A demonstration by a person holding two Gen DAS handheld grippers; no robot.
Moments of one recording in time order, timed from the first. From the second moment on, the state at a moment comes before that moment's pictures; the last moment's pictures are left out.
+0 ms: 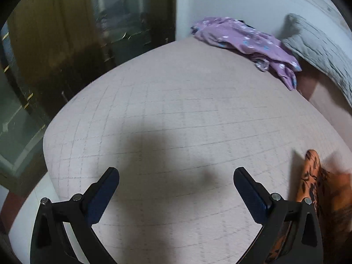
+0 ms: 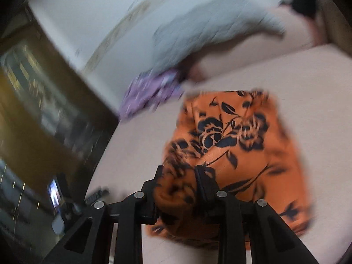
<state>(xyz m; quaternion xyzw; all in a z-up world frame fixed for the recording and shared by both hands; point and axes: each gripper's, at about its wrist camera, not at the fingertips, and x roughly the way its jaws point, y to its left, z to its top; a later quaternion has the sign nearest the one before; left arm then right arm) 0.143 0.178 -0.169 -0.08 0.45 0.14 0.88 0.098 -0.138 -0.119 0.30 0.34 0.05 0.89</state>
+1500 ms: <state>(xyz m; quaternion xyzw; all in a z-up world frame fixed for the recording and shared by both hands) 0.053 0.027 -0.186 -0.04 0.49 -0.30 0.82 0.057 -0.238 -0.203 0.36 0.38 0.09 0.85</state>
